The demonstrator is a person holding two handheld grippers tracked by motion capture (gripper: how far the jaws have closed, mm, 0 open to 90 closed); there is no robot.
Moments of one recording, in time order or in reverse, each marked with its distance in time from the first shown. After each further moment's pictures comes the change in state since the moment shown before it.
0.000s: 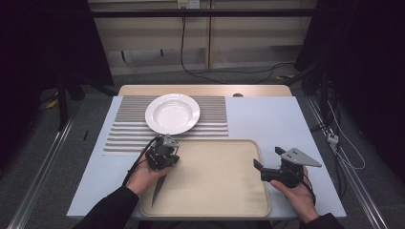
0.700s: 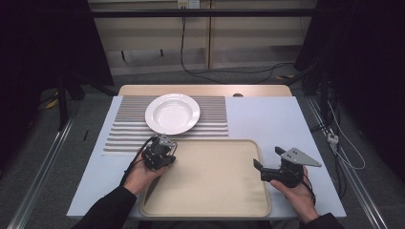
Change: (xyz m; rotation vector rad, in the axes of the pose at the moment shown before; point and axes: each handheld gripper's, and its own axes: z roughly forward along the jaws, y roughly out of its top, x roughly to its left) left arm 0.006 -0.006 -0.005 0.014 0.005 -0.015; right arm 0.000 0.000 0.000 0.000 0.002 0.001
